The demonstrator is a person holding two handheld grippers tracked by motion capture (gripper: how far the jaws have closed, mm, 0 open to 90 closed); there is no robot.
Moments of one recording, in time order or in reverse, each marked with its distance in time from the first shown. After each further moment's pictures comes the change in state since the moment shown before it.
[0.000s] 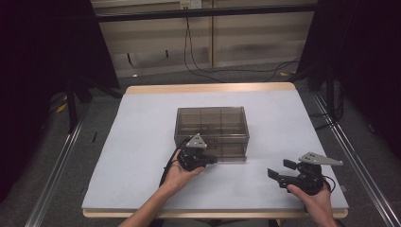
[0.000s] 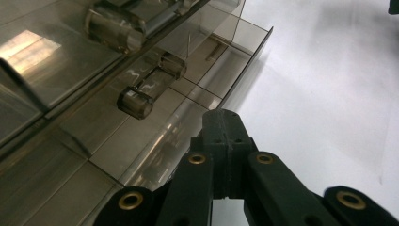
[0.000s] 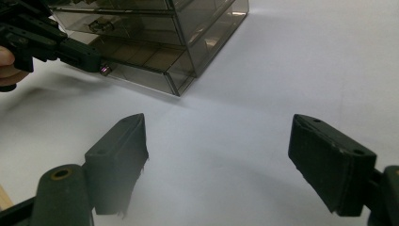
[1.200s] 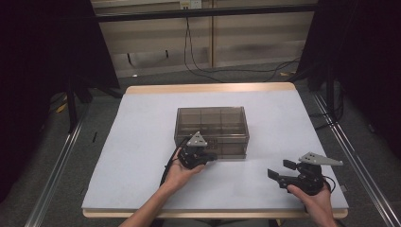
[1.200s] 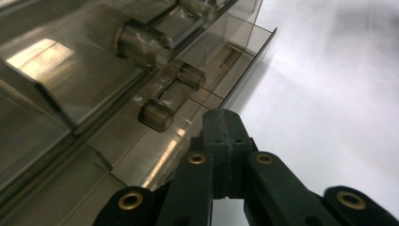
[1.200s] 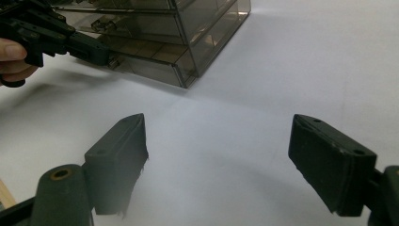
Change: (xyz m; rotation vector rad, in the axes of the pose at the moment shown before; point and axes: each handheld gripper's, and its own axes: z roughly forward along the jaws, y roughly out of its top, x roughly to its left) left arm 0.005 0.003 0.003 -0.014 0.039 0.011; right arm 0.001 0.000 0.000 0.002 0.004 0.002
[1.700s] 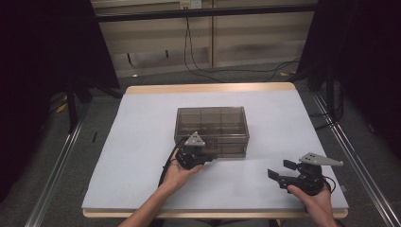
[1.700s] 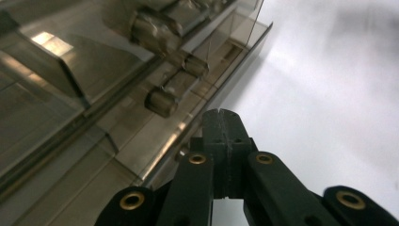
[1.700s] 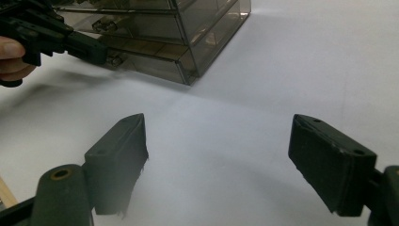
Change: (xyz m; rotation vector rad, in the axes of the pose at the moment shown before) left arm -0.001 -0.003 -0.007 0.020 -0.001 -0.010; right arm 0.000 0.000 -0.001 -0.004 0.003 0.000
